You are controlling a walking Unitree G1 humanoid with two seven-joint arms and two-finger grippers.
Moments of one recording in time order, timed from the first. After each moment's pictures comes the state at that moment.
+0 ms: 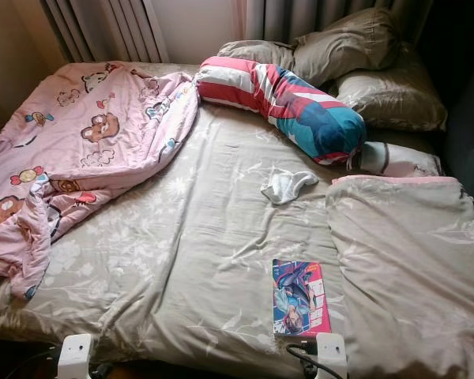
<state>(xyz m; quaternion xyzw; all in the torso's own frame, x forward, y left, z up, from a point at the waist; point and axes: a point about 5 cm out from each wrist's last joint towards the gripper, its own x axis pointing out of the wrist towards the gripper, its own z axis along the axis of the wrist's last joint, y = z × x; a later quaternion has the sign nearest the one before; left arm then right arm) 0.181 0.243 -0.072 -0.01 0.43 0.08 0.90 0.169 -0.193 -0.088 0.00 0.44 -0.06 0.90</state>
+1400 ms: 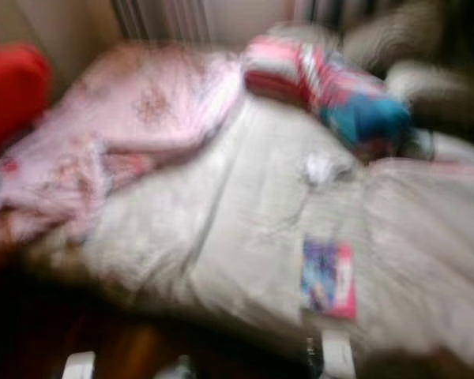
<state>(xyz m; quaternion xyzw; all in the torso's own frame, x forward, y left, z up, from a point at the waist) 0.166 0.246 -0.079 -0.01 0.45 0.09 0.89 0.159 -0.201 -0.092 0.00 0.46 -0.06 0.88</state>
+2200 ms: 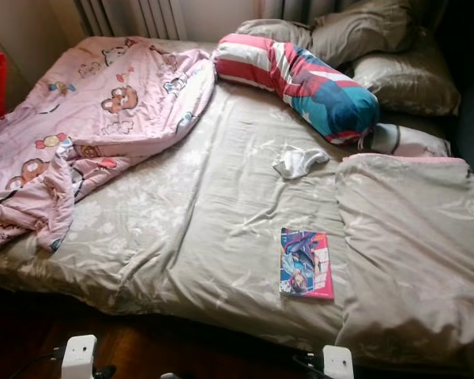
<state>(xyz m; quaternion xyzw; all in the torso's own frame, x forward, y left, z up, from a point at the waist) 0.180 0.238 -0.074 -0.01 0.43 0.08 0.90 0.147 -0.206 -0.096 0.02 0.47 -0.09 0.88</state>
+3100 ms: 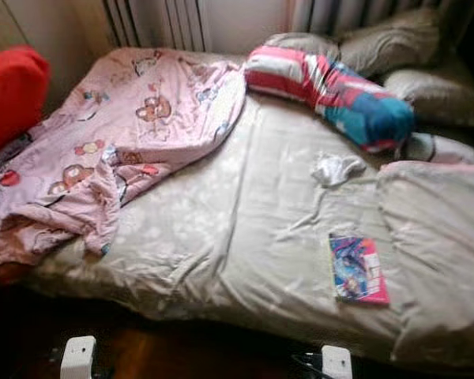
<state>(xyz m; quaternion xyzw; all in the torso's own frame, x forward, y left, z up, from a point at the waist) 0.179 0.232 -0.076 -0.02 0.44 0.07 0.90 0.149 -0.211 -0.094 0.02 0.47 -0.09 0.88</state>
